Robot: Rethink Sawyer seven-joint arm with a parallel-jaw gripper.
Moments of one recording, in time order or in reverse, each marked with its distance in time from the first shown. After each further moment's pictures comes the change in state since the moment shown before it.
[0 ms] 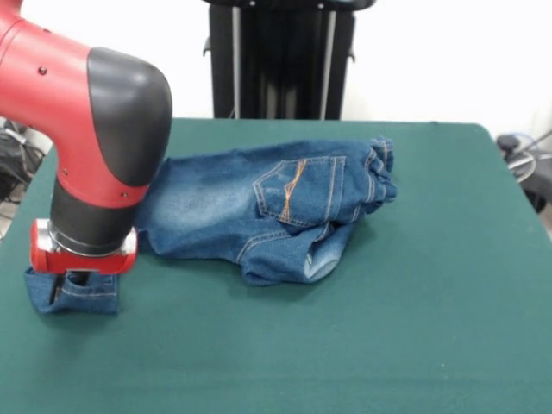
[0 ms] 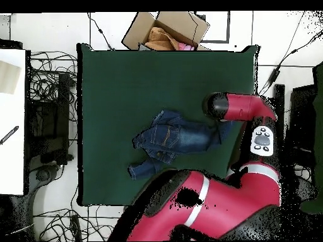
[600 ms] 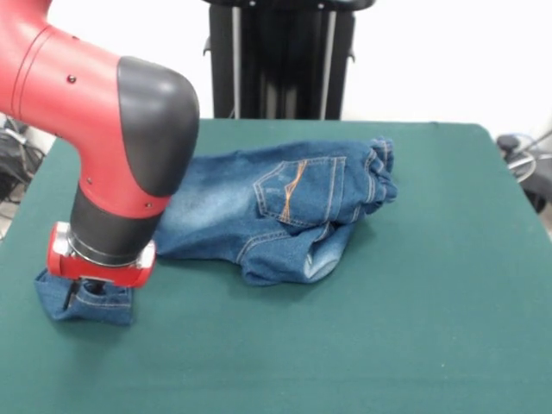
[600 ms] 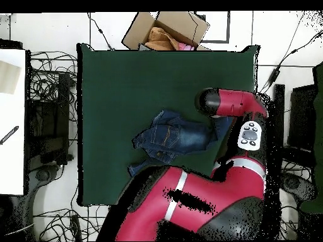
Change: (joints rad) arm 0.071 0.039 -0.085 -0.038 0.093 0.000 0.169
